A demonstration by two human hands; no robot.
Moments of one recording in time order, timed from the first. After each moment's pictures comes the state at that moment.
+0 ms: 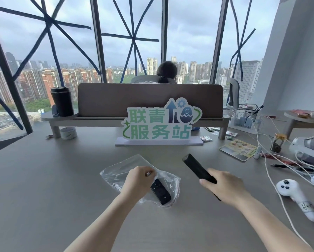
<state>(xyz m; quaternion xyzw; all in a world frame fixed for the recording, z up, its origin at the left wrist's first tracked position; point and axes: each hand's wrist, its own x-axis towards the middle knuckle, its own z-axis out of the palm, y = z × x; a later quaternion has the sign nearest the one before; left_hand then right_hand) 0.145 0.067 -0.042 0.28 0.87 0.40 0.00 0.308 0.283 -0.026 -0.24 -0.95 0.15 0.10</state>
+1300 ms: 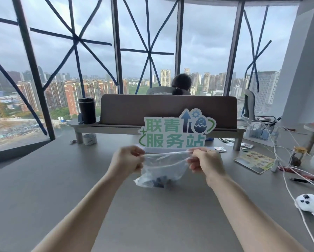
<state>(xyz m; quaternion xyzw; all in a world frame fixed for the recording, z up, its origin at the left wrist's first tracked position) 0.132 -0.009 0.047 0.20 0.80 0.57 0.00 0.243 0.198 0.049 -0.22 -0.67 0.65 0.28</state>
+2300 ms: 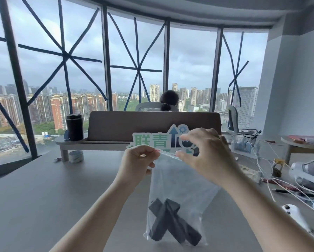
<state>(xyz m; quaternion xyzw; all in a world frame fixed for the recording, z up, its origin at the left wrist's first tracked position) 0.191 0.032 0.105 0.28 0.68 0.68 0.02 0.313 0.178 0.142 -0.11 -0.93 0.08 0.35</state>
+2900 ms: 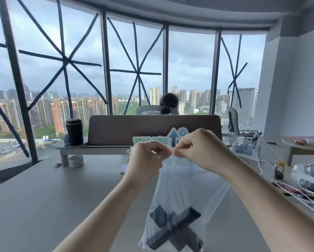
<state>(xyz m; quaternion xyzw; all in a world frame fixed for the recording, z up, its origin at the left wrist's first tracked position) 0.207 0.046 0.132 0.35 0.72 0.60 -0.06 0.296 0.184 0.166 -0.06 -0.93 0.21 0.30</state>
